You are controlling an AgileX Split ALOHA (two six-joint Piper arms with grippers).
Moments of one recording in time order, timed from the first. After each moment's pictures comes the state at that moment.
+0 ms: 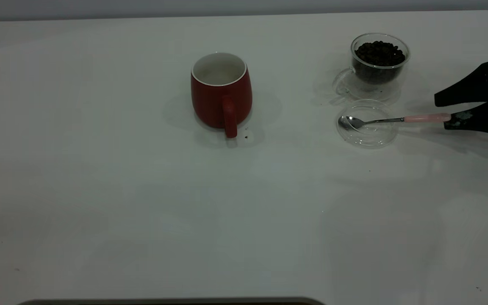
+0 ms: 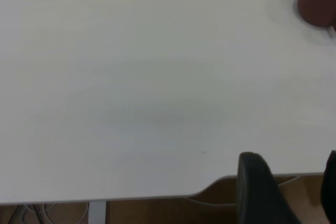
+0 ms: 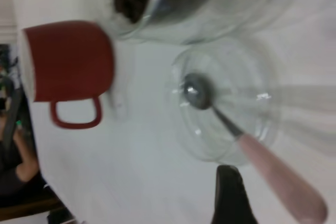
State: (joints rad) left arm -0.03 -0.02 -0.50 -0.04 1.16 0.00; right arm -0.40 2.57 -1.31 1.27 1.03 -1.22
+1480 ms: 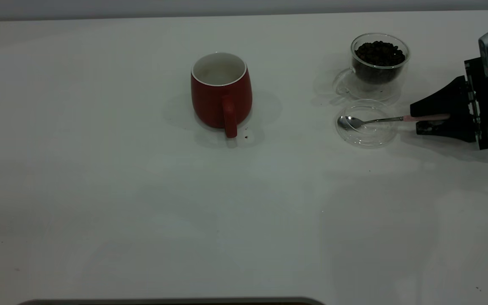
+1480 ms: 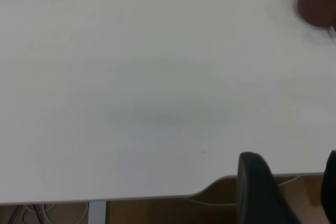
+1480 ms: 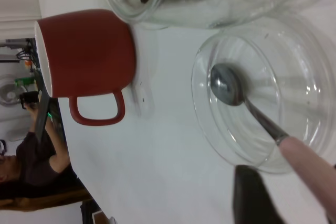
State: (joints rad) left arm -0.03 -0.02 -0.50 -0.04 1.16 0.00; right arm -0.33 2.64 -1.31 1.36 1.08 -1.25
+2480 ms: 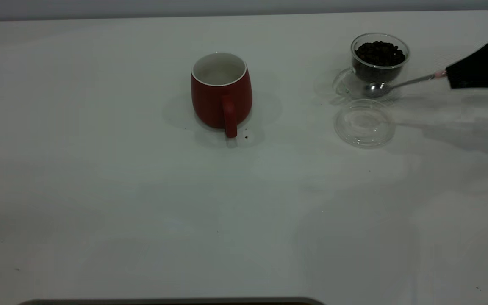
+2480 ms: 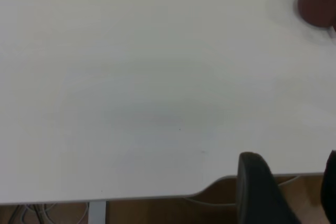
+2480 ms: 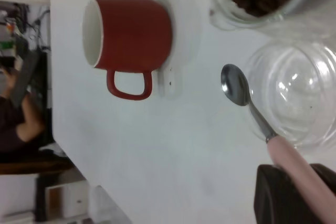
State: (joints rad) left arm -0.03 -0.02 -0.50 -0.04 1.16 0.00; right arm -0.38 2.42 -1.31 1.18 1.14 -1.23
